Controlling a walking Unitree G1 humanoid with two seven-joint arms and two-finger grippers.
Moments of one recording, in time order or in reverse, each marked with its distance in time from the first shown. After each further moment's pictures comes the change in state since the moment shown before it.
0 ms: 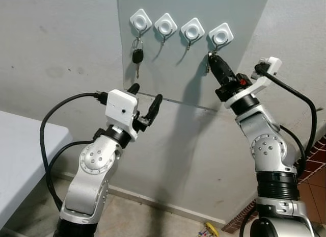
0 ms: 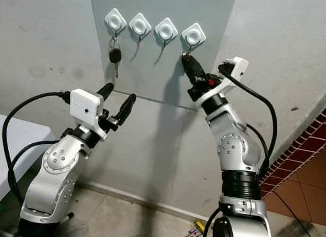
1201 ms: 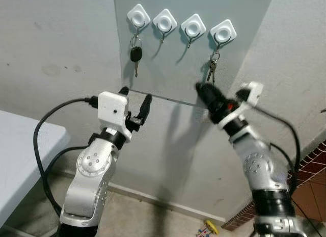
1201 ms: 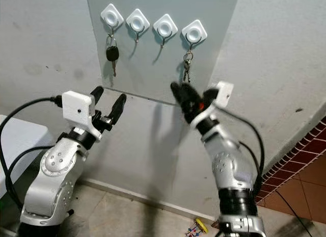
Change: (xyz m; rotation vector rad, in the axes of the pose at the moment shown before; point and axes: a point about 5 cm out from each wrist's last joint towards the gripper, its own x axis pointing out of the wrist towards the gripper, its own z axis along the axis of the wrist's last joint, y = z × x) left arm -0.009 0.012 -0.019 -0.062 0.067 0.150; right arm -0.037 -0.021 -0.056 -0.121 0.197 -0.090
